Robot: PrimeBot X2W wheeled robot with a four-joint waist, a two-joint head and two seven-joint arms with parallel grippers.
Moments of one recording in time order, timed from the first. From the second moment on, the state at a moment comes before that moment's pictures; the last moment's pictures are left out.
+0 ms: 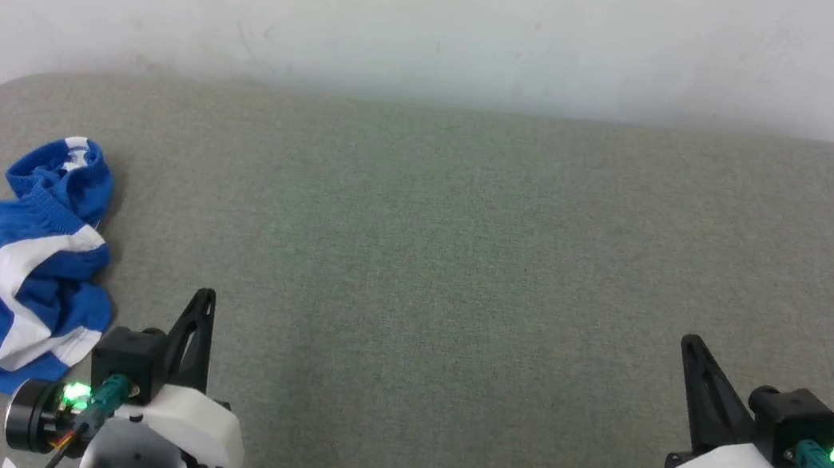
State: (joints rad) left arm 0.01 0.05 0.00 0.00 -0.01 -0.01 0.00; right arm 0.01 -0.05 0.00 0.00 0.00 0.13 0.01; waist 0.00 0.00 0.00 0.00
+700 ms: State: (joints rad) left arm 0.01 0.05 0.00 0.00 -0.01 -0.01 0.00; right arm 0.02 -0.05 0.00 0.00 0.01 0.13 0.01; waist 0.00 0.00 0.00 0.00
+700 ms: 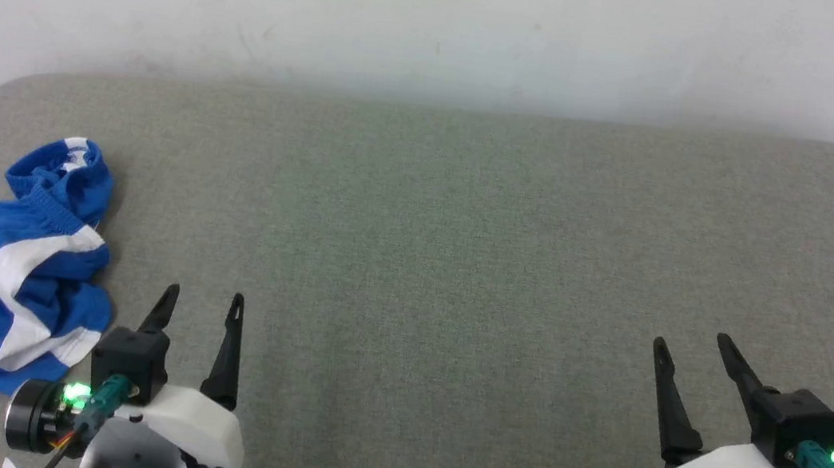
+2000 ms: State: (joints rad) left arm 0.01 0.08 0.06 0.01 -0.08 0.02 -0.05; right arm 0.00 -0.05 0.04 -0.04 0.07 0.13 0.02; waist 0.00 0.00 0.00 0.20
